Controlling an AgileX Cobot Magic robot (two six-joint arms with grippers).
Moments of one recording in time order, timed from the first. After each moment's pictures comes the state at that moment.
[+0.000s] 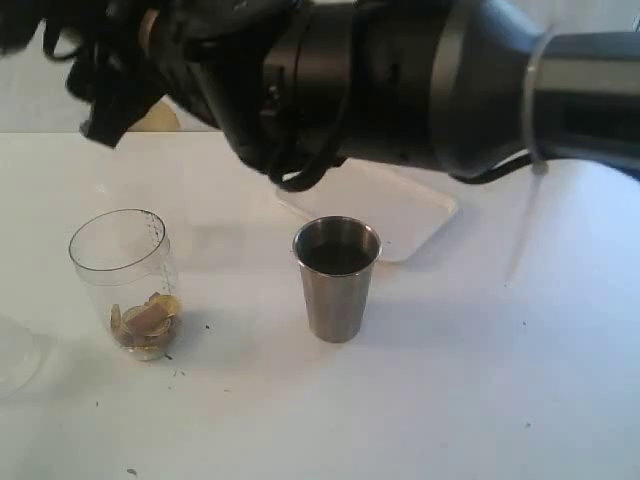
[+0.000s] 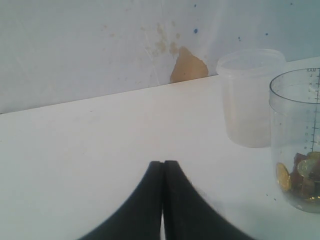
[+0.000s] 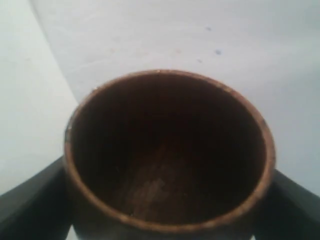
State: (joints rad) left arm 0.02 0.00 0.00 0.01 0.24 0.18; right arm 0.85 1.79 -1.54 -1.74 0.38 1.03
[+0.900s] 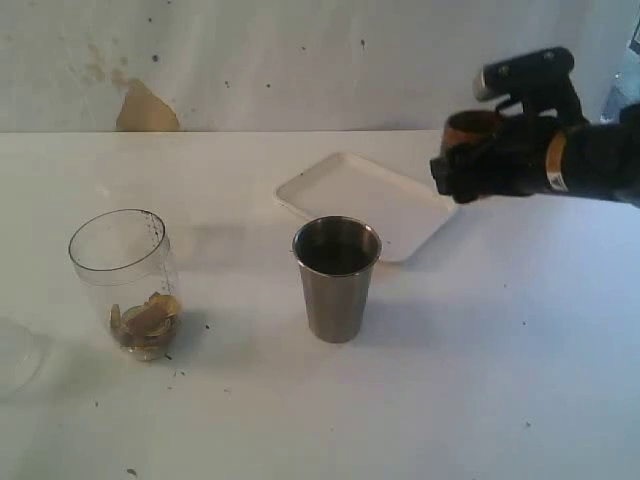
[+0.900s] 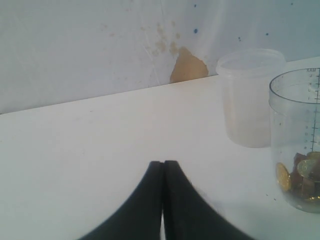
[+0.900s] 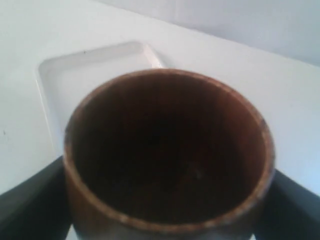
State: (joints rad) left arm 0.02 0.00 0.00 0.01 0.24 0.18; right arm 0.03 1.64 -0.91 -1.03 -0.24 0.85
